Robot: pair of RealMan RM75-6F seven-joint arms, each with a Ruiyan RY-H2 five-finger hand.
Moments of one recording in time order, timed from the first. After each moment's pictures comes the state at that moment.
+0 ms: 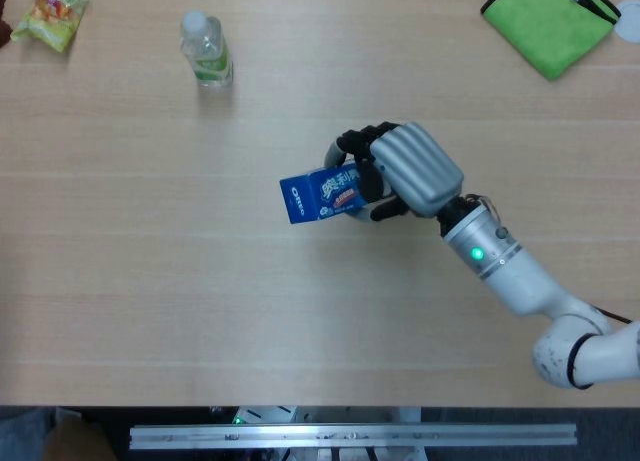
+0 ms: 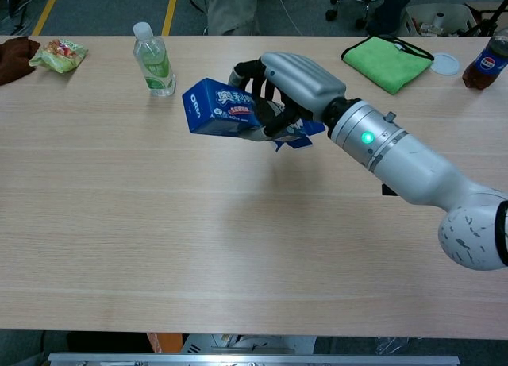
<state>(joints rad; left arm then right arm) 0.04 -1.02 -0.03 -1.65 1.51 1.61 0.03 0.76 -1.70 0.21 -1.51 -1.35 1.00 -0.03</state>
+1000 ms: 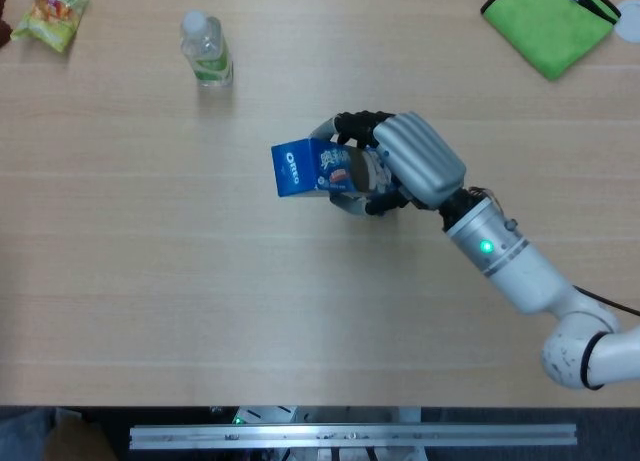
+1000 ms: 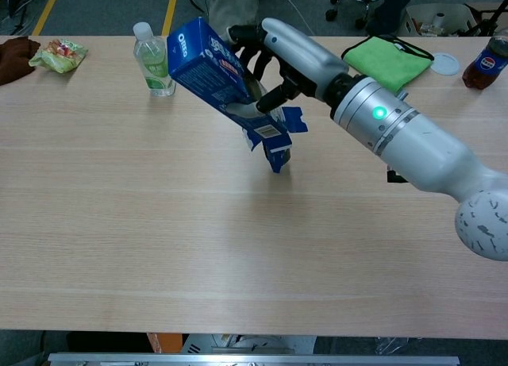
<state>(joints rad) 0.04 -1.02 -0.03 -1.65 1.51 1.60 0.03 0.76 -1.62 0.25 -1.63 -1.33 0.99 0.08</state>
